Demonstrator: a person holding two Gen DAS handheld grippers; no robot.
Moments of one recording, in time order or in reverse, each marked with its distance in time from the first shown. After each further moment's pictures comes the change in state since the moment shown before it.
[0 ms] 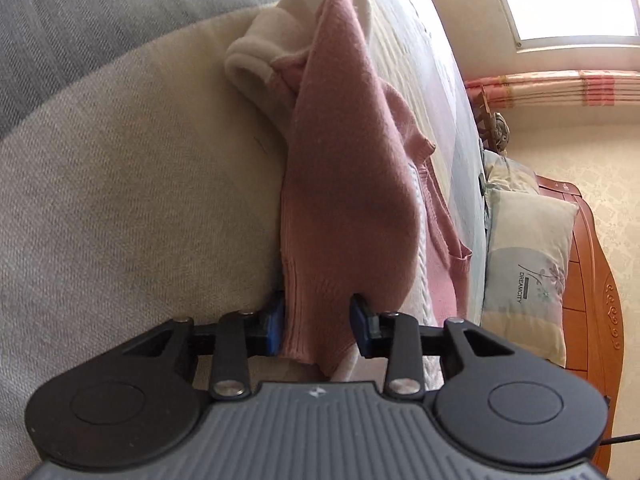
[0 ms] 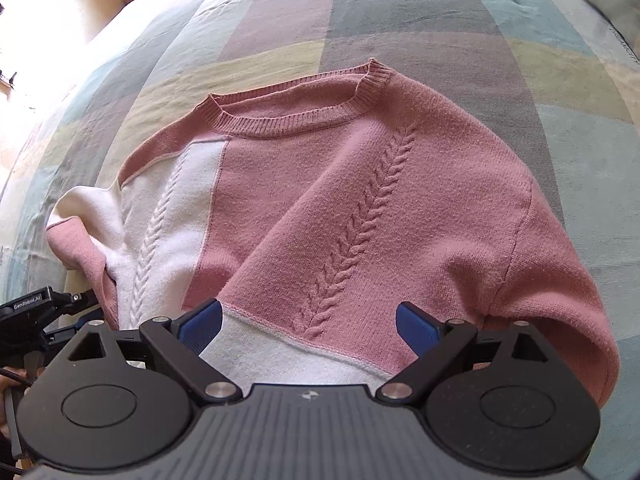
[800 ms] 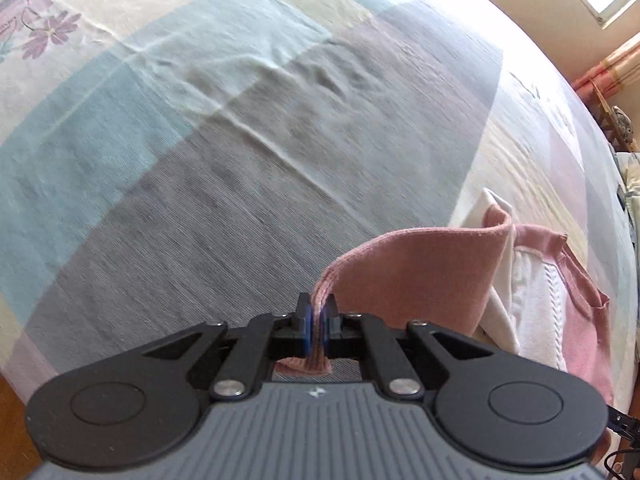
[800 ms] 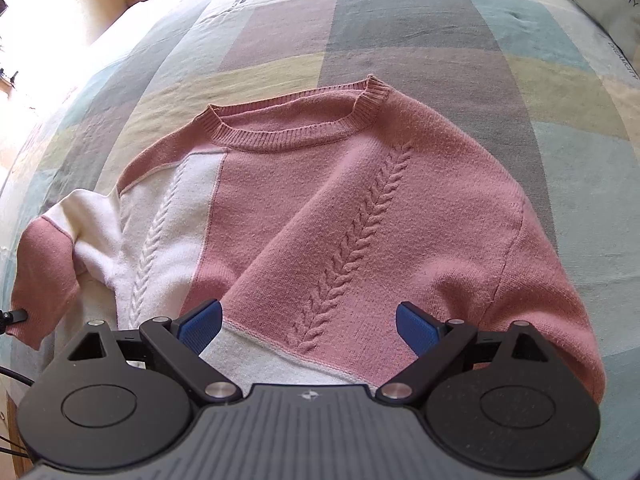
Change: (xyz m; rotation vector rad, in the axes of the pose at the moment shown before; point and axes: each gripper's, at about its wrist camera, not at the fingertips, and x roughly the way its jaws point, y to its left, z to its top) left arm -0.168 -0.017 0.114 0.212 -0.165 0.607; right arm -0.005 0.000 0.009 -0.034 -0.024 -0.017
